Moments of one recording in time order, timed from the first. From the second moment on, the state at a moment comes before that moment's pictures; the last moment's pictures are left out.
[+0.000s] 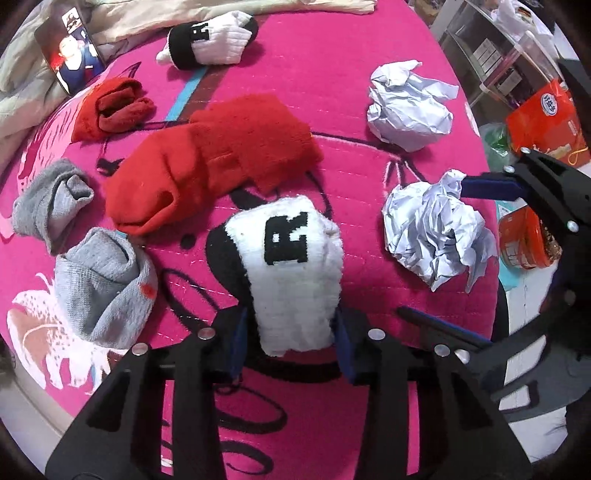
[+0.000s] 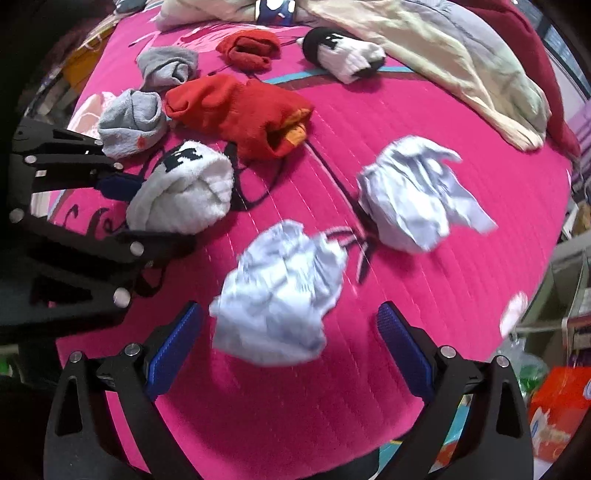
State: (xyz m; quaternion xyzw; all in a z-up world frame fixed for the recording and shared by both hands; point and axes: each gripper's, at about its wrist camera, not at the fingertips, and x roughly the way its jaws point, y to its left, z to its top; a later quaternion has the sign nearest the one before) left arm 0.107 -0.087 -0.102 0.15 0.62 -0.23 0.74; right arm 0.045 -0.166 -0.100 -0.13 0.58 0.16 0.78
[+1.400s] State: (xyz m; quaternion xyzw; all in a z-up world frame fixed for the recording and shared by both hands) left arm 0.016 -0.236 -0.062 0.27 0.56 -0.31 0.72; right arm -0.074 -0.334 -0.049 0.02 0.56 0.01 0.83
